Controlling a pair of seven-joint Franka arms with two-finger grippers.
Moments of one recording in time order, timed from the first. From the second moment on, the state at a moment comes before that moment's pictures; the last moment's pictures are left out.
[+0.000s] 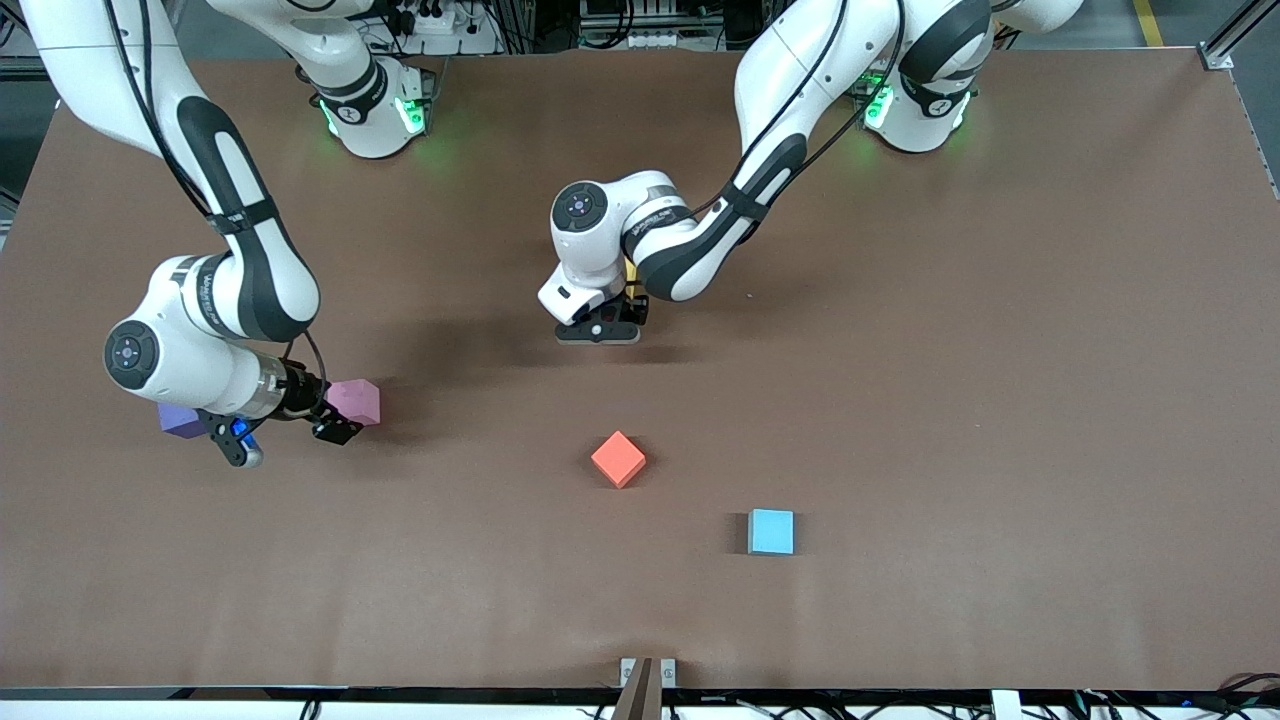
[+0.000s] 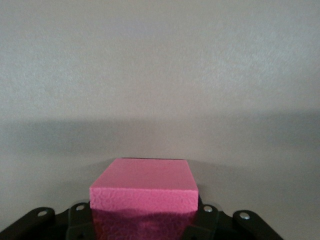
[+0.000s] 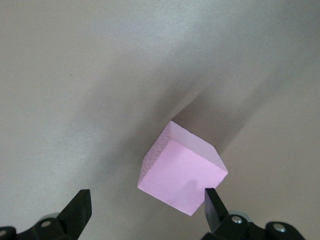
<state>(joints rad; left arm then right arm) -0.75 0.89 -0.28 -1.39 0.34 2.23 -1.11 0.01 0.44 0.02 -1.92 0.20 2.26 0.77</state>
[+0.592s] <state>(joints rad) -0.76 0.89 -0.29 -1.40 0.34 2.23 -1.10 0.02 0.44 0.01 -1.94 0.20 2.24 0.89</state>
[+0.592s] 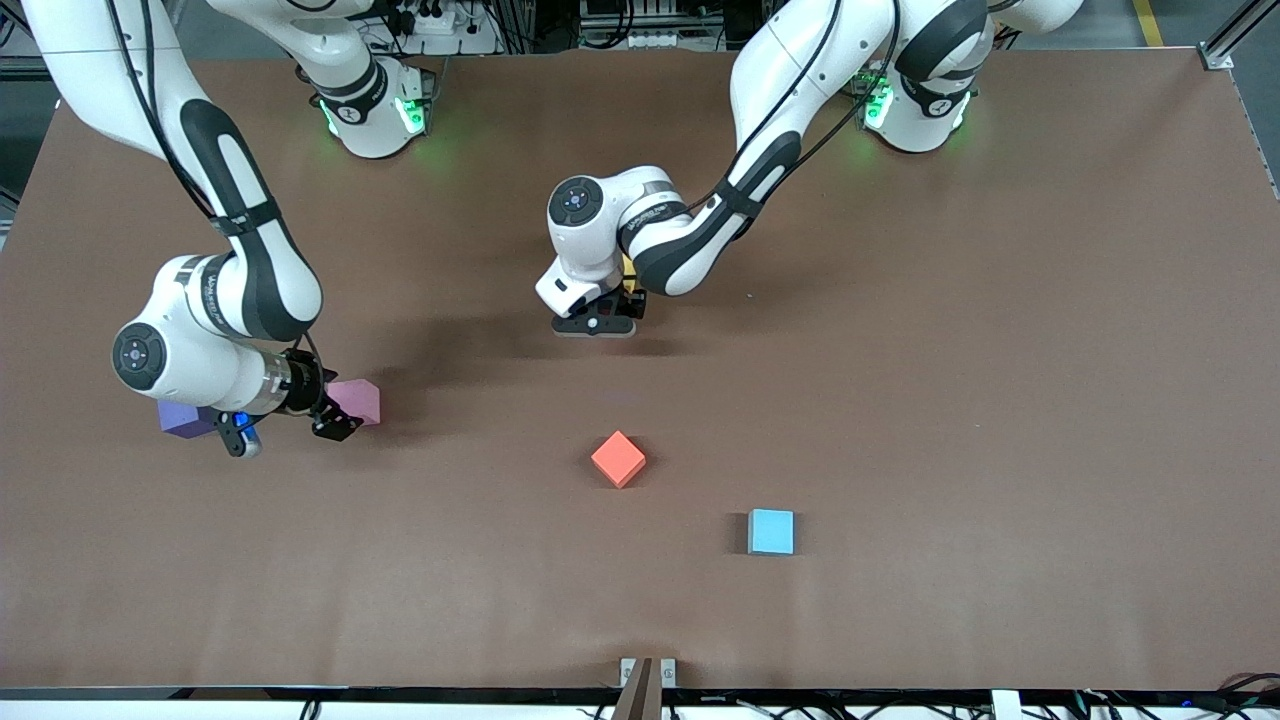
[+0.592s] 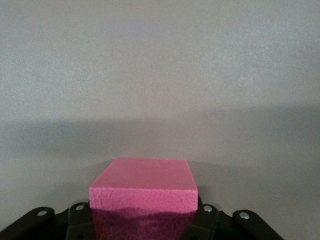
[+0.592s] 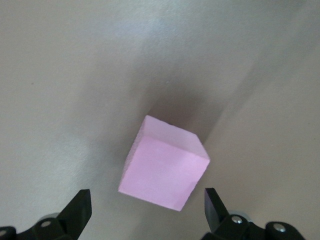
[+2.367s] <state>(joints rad) -0.52 0.63 -0.28 -1.40 0.34 2.15 -1.18 0.04 0.45 -0.01 -2.06 0.20 2.42 0.99</state>
